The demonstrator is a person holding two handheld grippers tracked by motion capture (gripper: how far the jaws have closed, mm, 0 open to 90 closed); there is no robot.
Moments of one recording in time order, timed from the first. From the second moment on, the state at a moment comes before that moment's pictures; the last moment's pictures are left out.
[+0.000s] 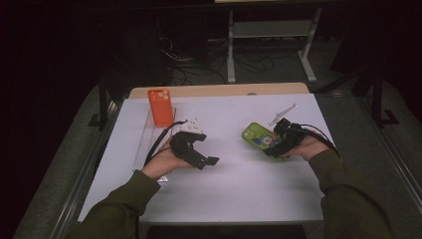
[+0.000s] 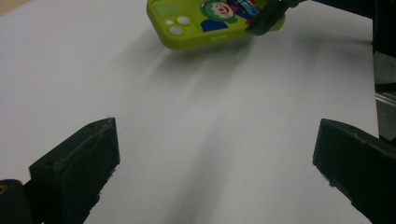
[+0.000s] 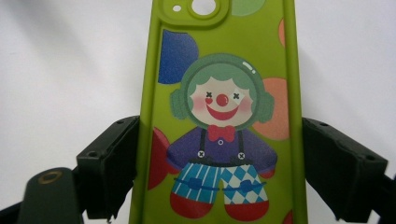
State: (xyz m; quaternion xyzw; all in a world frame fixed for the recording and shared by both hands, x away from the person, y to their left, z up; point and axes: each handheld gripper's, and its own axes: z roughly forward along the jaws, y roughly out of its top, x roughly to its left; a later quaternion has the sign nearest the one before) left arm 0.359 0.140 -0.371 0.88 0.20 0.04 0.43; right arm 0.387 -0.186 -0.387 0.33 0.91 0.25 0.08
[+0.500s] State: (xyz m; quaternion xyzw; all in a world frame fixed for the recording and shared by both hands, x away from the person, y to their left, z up) left arm 0.360 0.134 -0.365 0.89 0.16 0.03 0.42; right arm 0.380 -0.161 -0.386 0.23 0.94 0.25 0.05
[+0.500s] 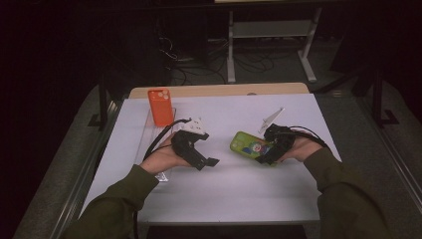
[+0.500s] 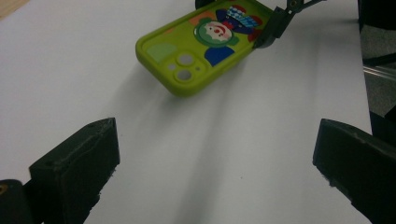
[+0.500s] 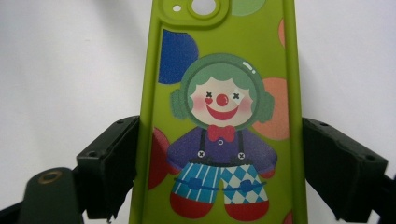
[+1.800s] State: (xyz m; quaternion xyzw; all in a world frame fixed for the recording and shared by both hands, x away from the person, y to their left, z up) left arm 0.357 0.108 -0.387 0.92 0.06 -0.01 0.38; right arm 0.360 -0.088 -0.370 0.03 0.97 0.25 0.01
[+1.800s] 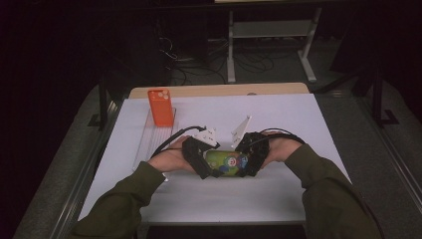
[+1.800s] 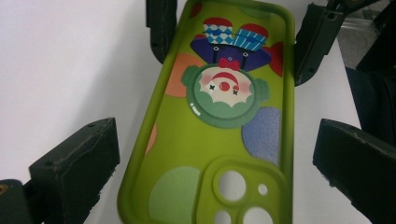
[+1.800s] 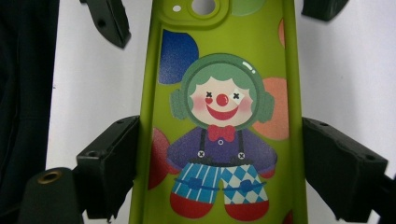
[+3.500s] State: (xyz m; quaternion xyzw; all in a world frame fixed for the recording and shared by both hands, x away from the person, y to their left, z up) left arm 0.348 0.100 -0.398 0.93 0.10 -0.01 0.35; right arm 0.357 -0.117 -0.368 0.07 0.95 0.29 -0.01
